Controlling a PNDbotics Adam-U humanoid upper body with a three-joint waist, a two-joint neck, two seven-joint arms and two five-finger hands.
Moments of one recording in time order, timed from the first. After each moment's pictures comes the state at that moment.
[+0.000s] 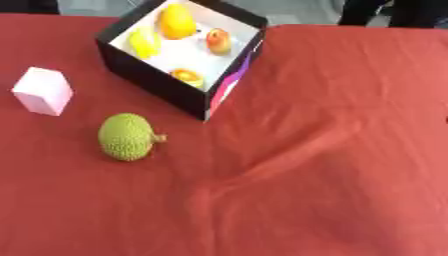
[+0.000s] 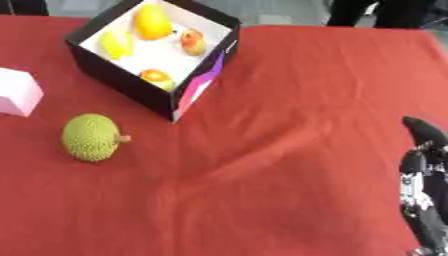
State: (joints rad) left arm -0.12 0.83 0.31 -1.89 0.50 -0.38 -0.24; right arm 0.23 -0.35 -0.10 -1.98 -0.01 -0.61 -0.33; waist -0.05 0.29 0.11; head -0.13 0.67
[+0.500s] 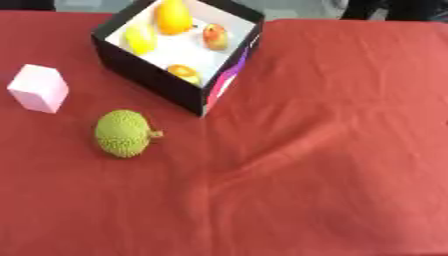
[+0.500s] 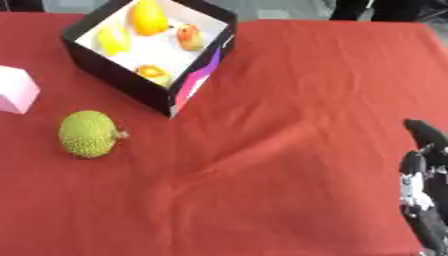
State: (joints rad) left arm -0.23 1.16 0.25 -1.46 0.30 -0.68 -0.44; right arm 0.24 -0.35 -0.08 -1.98 -0.01 -0.56 -0.30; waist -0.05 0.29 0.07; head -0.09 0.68
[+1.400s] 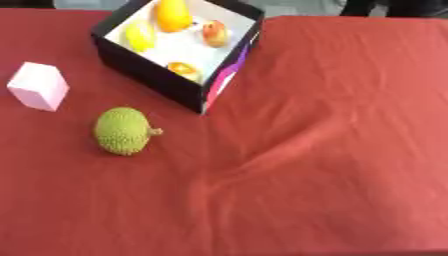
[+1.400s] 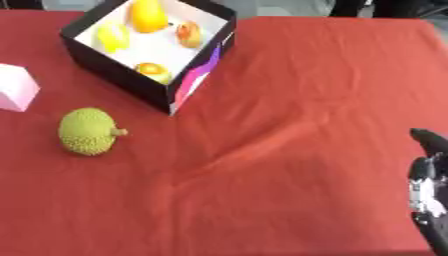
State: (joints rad) left arm -0.37 1.24 0.05 -1.35 -0.09 -0.68 -0.44; right arm 0.23 -0.36 -0.05 -1.98 -0.03 -0.50 -0.26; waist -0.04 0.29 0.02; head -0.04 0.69
